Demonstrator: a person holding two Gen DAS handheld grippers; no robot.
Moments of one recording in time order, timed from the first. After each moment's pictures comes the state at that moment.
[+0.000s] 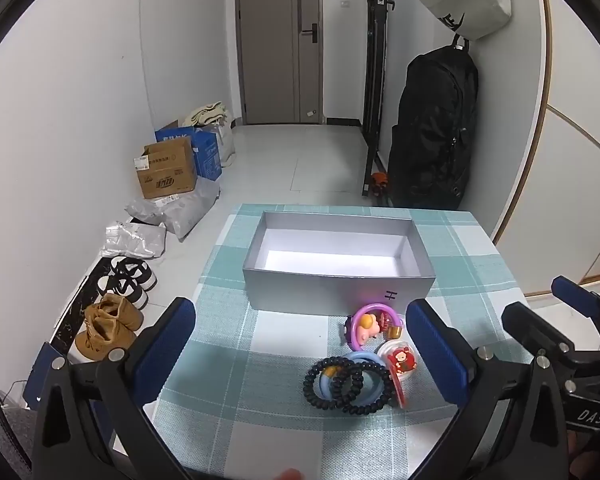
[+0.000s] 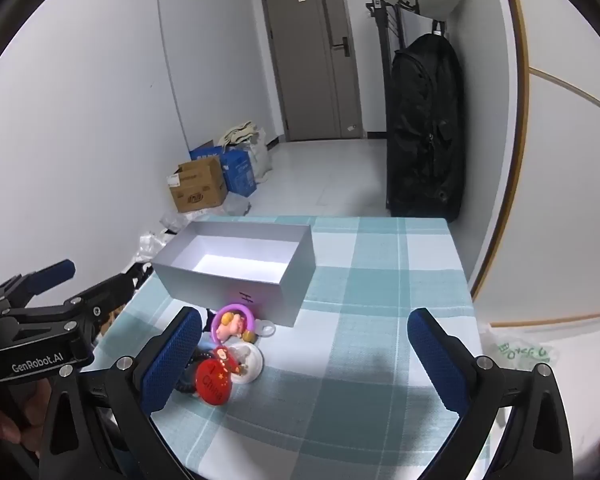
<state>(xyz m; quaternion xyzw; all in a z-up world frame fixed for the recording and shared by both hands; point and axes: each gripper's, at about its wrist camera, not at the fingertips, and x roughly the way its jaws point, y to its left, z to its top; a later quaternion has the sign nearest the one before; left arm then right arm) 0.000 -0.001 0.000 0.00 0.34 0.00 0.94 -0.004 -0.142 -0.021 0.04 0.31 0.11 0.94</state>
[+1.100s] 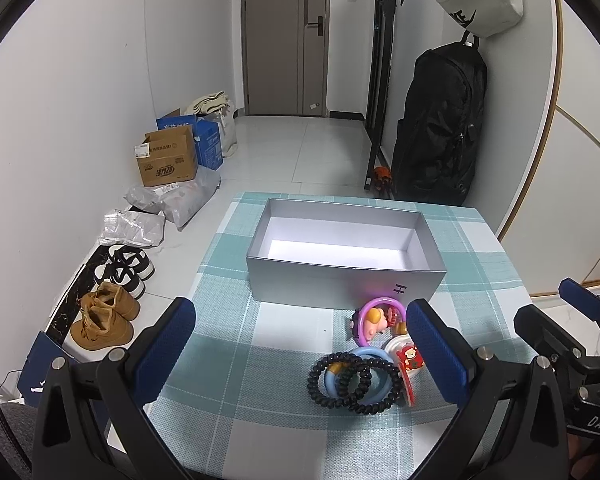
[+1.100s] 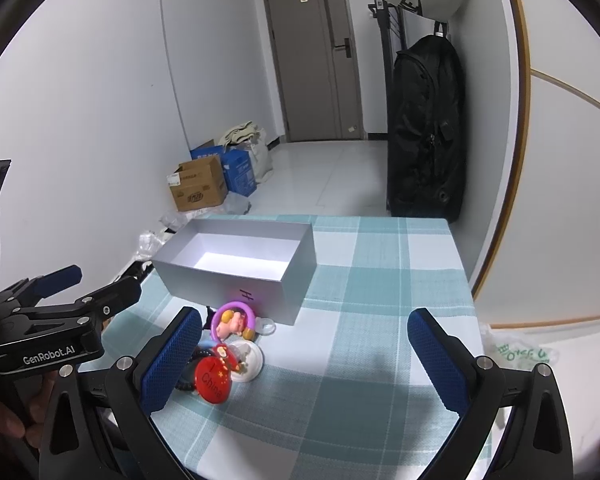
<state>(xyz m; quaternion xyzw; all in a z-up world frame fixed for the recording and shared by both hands) 0.007 0.006 -0.012 -0.02 0.35 0.00 0.94 -0.005 -0.143 -0.023 0.04 0.30 0.11 0.95</state>
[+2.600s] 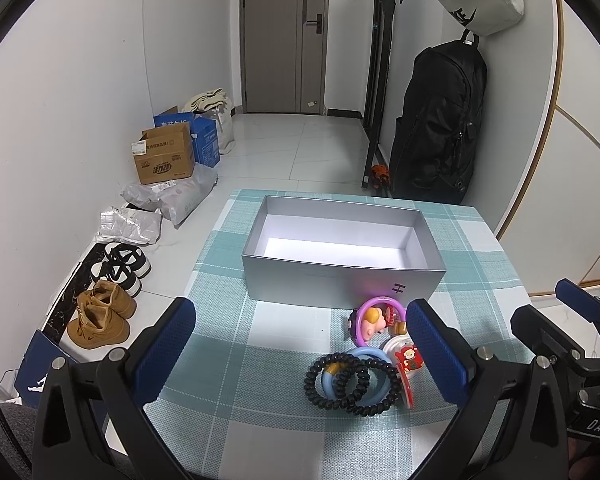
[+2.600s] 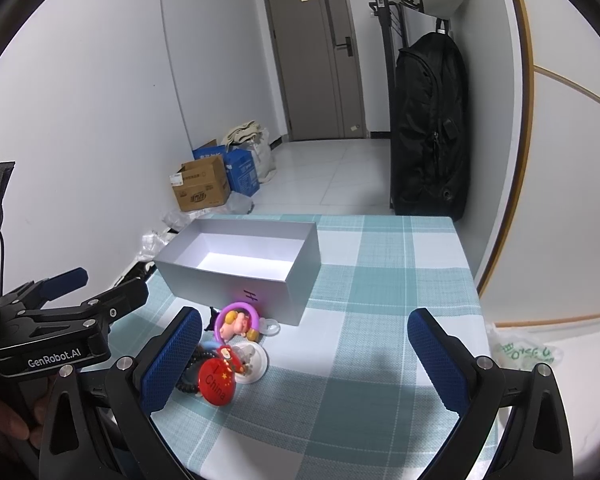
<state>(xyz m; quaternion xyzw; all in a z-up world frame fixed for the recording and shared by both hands) 0.008 0.008 -0.014 -0.02 0.35 -0.01 0.93 -0.002 -0.139 -0.026 0.05 0.30 0.12 0.94</state>
